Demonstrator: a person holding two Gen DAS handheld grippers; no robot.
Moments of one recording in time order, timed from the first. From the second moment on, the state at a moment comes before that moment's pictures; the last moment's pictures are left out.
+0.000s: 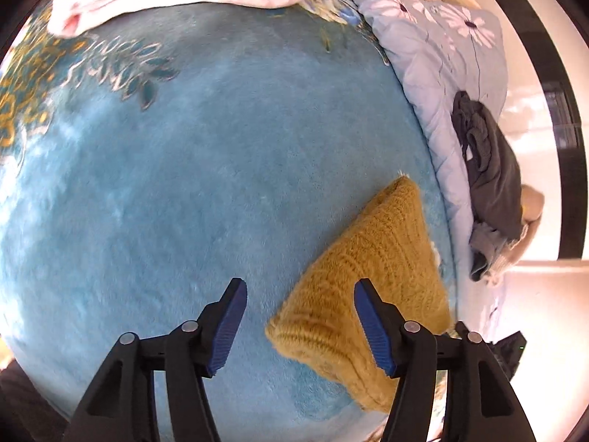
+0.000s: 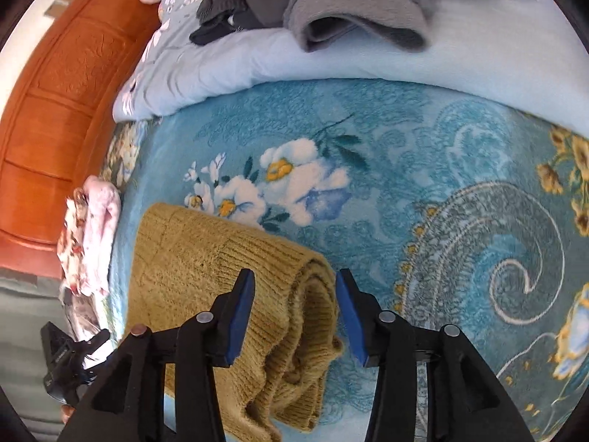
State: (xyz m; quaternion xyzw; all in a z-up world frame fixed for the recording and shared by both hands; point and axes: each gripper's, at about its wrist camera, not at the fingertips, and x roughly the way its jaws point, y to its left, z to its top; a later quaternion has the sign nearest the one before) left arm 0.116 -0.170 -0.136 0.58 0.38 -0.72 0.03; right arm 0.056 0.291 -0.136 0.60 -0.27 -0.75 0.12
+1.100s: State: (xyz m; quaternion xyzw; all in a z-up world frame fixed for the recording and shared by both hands) left arm 0.081 -0.134 -0.191 0.58 0.45 -0.67 -0.07; right arm 0.099 0.273 -0.190 0.58 -0.42 -0.69 0.09
